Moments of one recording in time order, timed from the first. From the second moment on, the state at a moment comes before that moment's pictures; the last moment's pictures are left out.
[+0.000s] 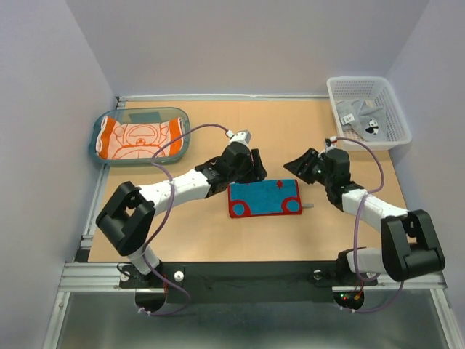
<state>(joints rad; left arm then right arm) -0.83 1.58 1.04 -0.08 -0.06 -0.77 0.21 1.27 0.55 0.28 -0.33 0.82</state>
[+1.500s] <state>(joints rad) -0.74 1.54 0.72 0.16 -0.05 -0.80 0.36 1.51 0.59 0.37 -0.33 0.57</state>
